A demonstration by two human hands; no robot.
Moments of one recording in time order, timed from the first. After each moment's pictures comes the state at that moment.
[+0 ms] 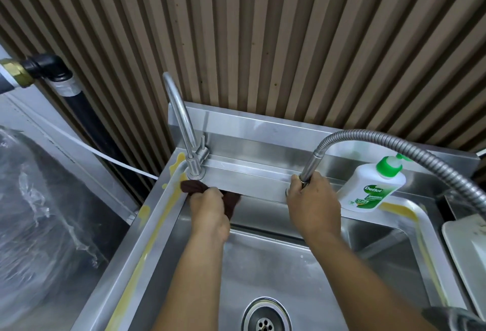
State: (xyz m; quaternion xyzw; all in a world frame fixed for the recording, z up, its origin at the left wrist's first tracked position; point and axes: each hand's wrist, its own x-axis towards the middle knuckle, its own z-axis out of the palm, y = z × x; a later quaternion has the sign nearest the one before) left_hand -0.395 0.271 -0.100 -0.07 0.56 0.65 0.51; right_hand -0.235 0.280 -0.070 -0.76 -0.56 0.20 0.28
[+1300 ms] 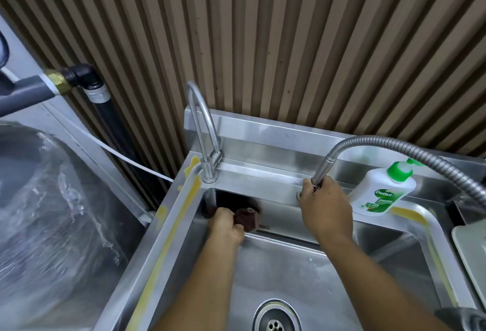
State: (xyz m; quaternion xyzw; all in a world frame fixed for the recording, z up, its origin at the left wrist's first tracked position) left_hand -0.400 0.268 -0.128 -0.18 0.57 0.59 0.55; right_hand -0.237 0.277 -0.065 -0.76 -0.55 0.20 0.27
